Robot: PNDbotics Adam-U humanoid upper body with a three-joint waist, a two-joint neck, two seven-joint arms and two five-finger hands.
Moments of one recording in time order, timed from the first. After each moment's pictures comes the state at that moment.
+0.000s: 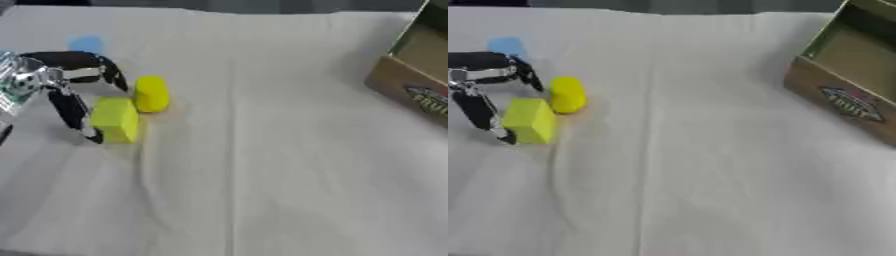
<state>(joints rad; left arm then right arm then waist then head) -0.84 0.77 -0.40 -1.38 -0.61 0.00 -0.66 -0.58 -0.95 -0.16 -1.74 -0.88 0.08 -0.13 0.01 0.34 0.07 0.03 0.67</state>
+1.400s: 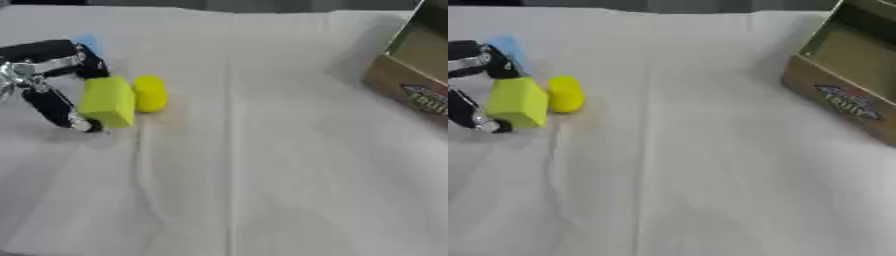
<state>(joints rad) -0.70 0.86 -0.30 -1.69 -0.43 0.10 -0.52 -0.59 -0.95 -0.14 -1.75 -0.89 0.09 -0.12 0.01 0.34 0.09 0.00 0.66</state>
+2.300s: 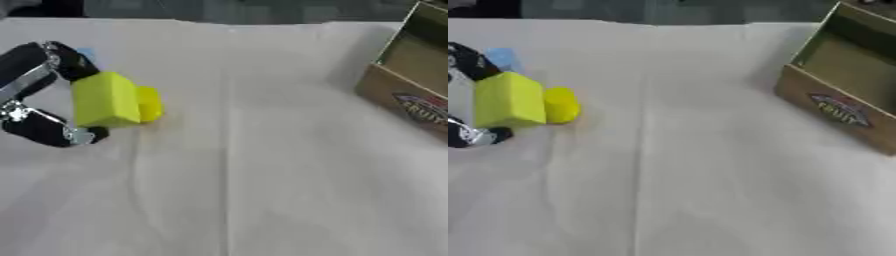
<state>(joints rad) -0.55 0.78 -0.26 -1.90 -0.43 0.23 -0.22 -0.63 -0.95 -0.09 -1.79 -0.87 0.12 -0.08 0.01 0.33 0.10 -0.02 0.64</state>
